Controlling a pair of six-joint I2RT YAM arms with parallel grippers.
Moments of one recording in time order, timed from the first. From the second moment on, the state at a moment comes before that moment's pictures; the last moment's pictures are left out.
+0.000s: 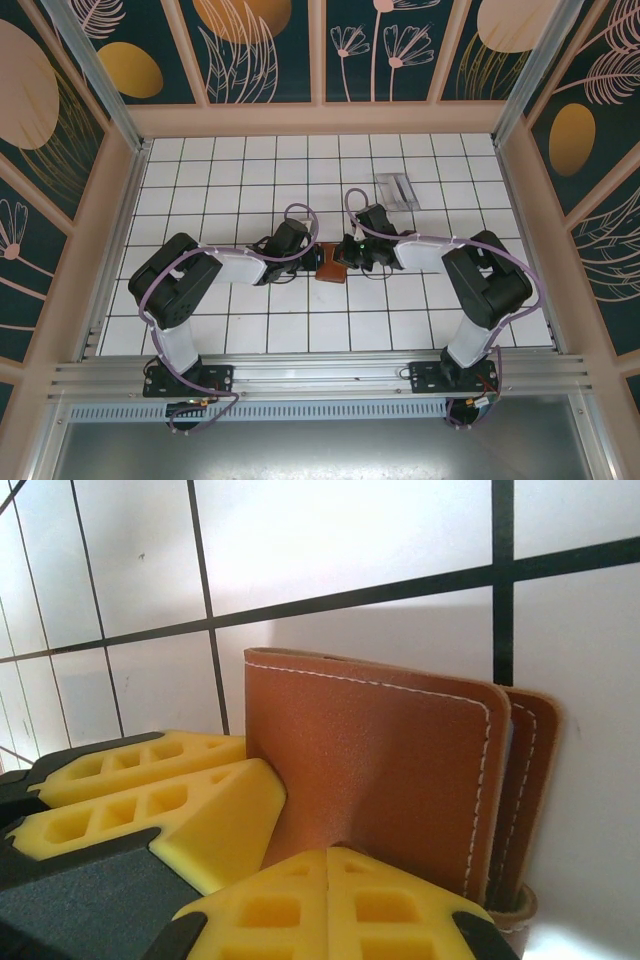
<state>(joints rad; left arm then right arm) -0.72 1.83 0.82 0.24 0.15 -0.66 0.59 1.72 0.82 -0.03 -0.41 0.84</state>
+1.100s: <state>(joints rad) -0.69 1.07 0.68 0.12 -0.55 -0.49 0.54 0.69 0.36 0.34 0.33 0.21</state>
